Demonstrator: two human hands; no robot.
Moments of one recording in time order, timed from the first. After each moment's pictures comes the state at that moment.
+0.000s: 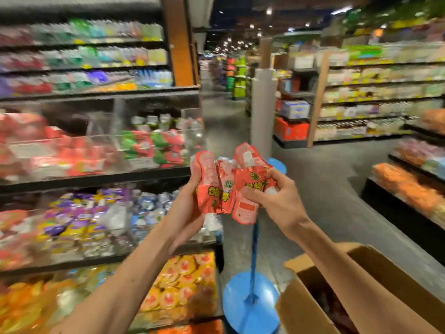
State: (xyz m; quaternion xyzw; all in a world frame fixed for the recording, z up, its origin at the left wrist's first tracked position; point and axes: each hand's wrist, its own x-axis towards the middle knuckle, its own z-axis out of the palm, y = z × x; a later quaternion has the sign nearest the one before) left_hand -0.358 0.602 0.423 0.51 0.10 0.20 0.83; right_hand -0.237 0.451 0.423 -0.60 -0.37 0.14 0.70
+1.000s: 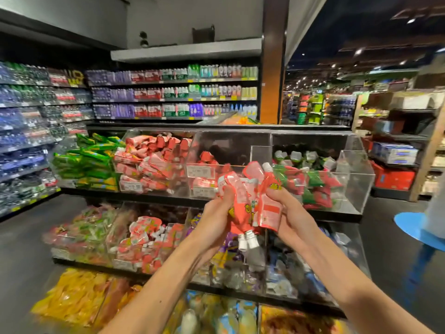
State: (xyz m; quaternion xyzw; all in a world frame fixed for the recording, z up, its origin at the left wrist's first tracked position) left_hand -0.613 0.843 0.459 0.55 0.20 0.41 0.70; right_hand -0.470 0.772 0.468 -0.33 -0.30 0.49 0.75
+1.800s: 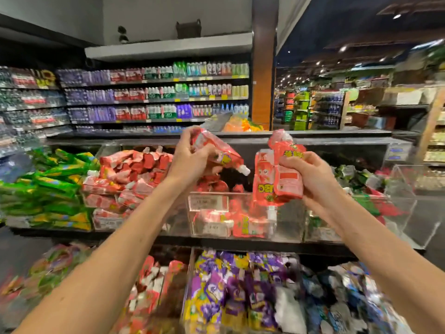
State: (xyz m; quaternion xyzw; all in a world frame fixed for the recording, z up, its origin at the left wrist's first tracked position) left_hand -0.583 1.084 0.561 0.66 0.24 0.50 0.51; right_hand -0.412 0.935 0.540 -0.50 -0.31 0.28 0.75
